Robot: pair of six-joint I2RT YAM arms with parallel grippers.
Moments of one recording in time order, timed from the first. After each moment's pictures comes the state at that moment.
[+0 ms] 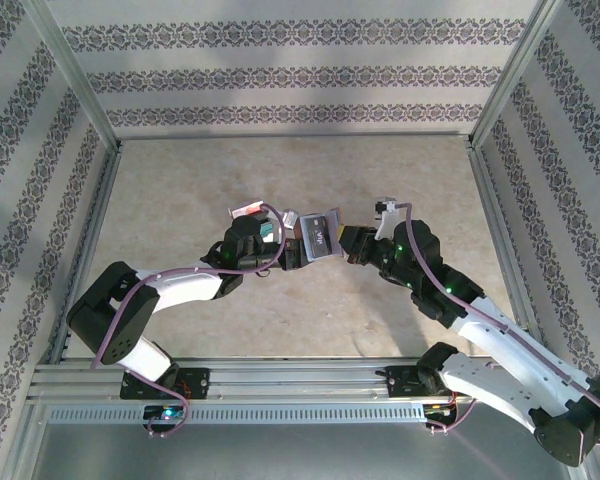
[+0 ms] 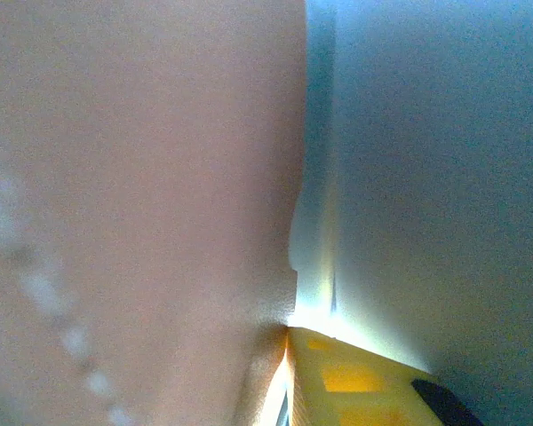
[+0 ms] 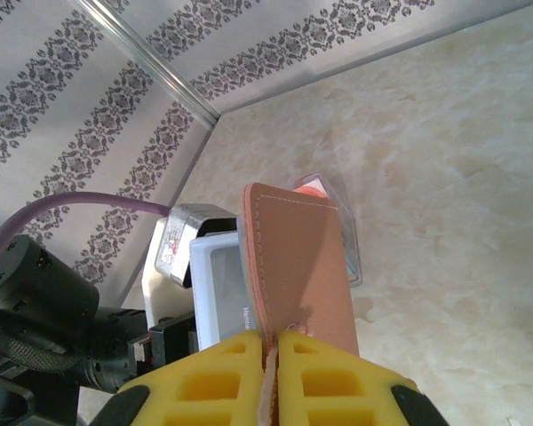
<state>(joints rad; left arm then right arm) -0.64 1.54 0.69 0.61 0.64 -0.81 0.66 0.83 0.74 -0.22 -0.06 0.70</state>
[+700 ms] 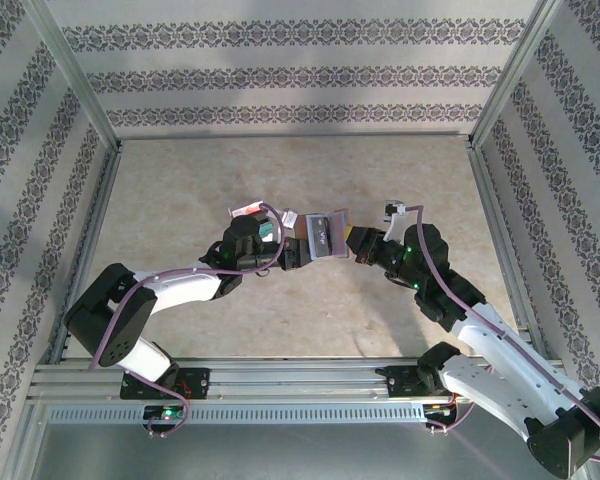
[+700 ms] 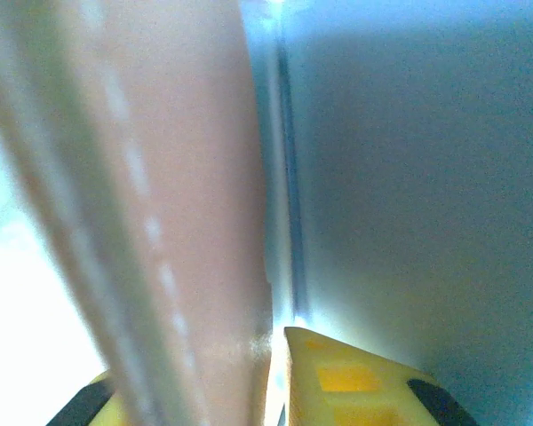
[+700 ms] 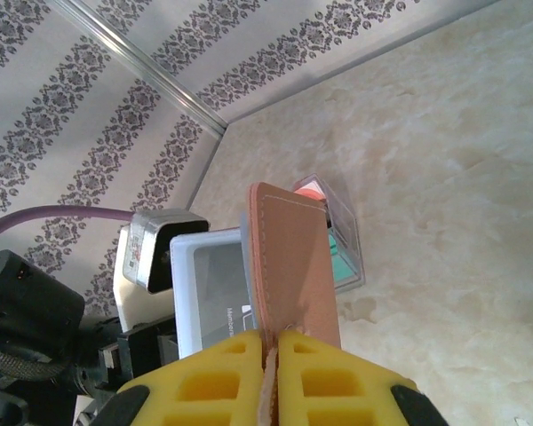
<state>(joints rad) -0.64 1.53 0.69 0.61 0.64 -0.79 0.55 0.80 0.64 -0.12 -0.19 0.76</state>
